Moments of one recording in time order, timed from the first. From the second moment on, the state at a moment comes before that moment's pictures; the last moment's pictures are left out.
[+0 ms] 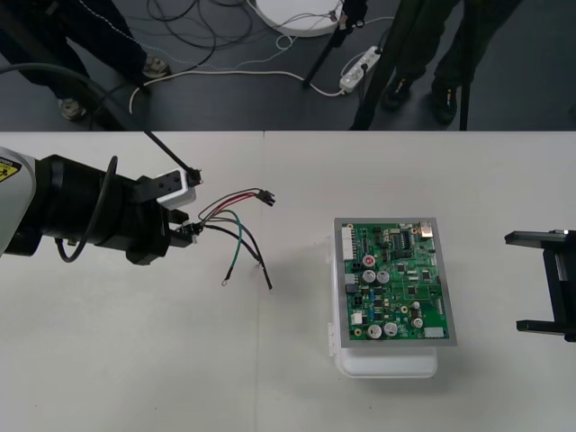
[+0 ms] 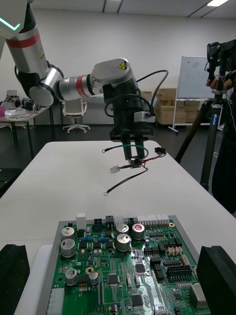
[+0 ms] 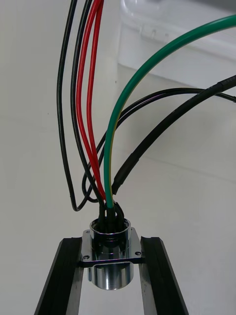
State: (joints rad) right arm -0.17 -1.20 0.56 -1.30 0.21 -1.53 0.81; left arm -0.33 0.65 -0.08 -1.89 -1.97 -1.45 0.67
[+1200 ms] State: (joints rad) right arm -0.17 -1.20 0.56 -1.43 0.16 -1.53 0.57; left arm -0.42 0.30 -0.03 -1.89 -1.99 -1.45 0.67
